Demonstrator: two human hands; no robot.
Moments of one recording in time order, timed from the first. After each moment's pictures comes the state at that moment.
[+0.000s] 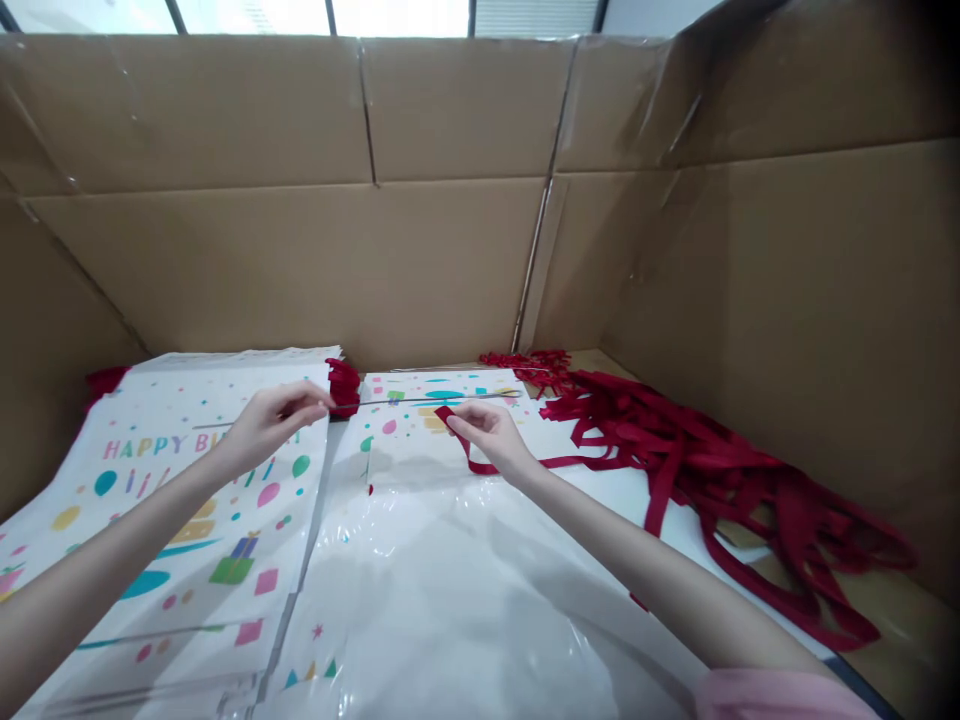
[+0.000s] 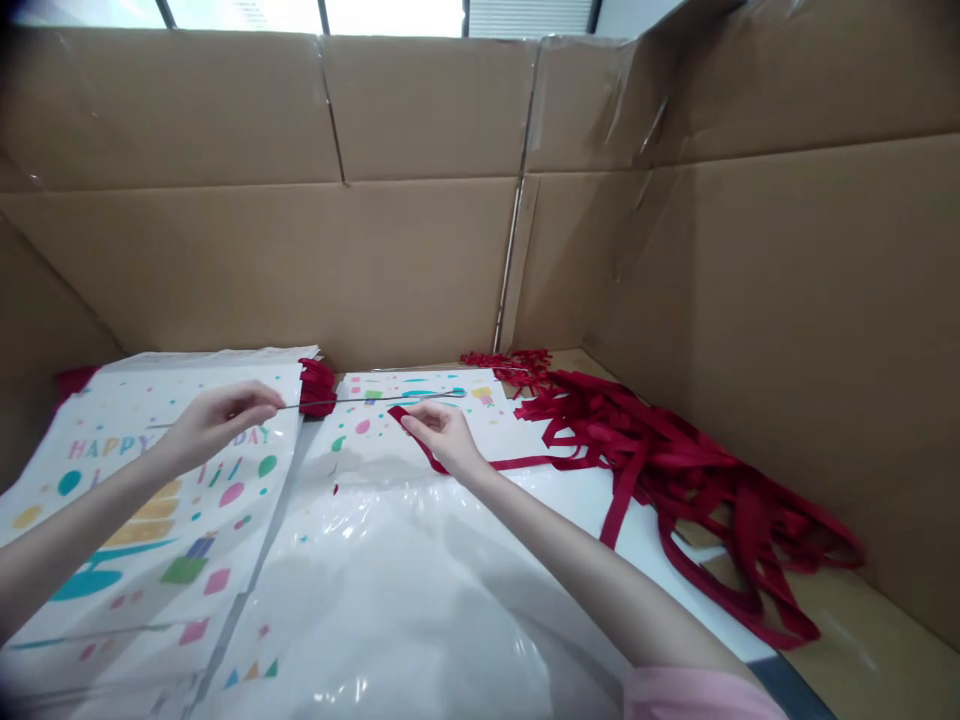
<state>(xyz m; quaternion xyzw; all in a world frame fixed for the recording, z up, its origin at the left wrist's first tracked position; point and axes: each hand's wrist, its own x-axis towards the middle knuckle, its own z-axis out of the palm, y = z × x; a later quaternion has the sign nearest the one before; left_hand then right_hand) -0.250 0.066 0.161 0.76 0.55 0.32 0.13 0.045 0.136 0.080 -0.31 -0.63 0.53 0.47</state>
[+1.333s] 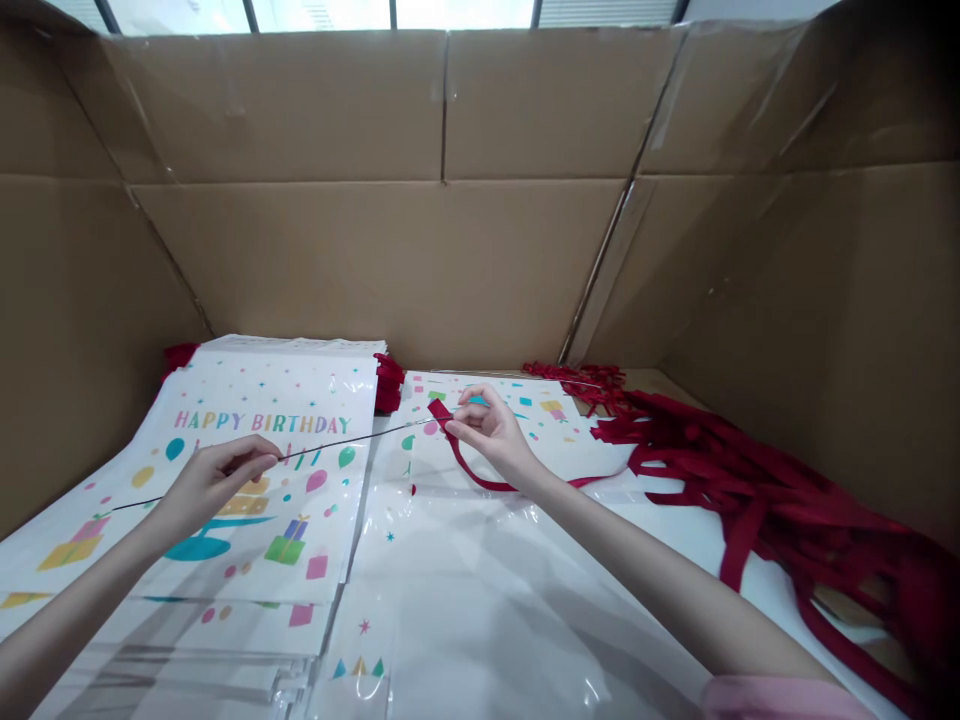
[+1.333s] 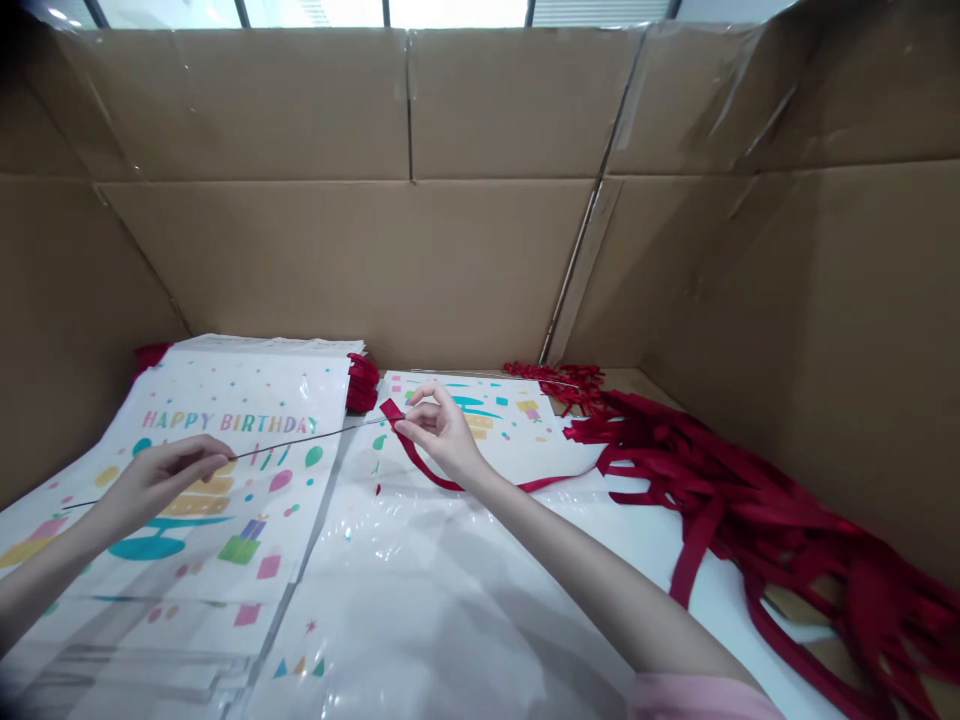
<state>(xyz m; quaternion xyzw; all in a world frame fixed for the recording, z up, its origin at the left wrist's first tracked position) -0.346 -0.022 0.122 0.65 0.70 0.27 0.11 -0.022 0.133 0.094 -0.20 -0.66 0.57 0.45</state>
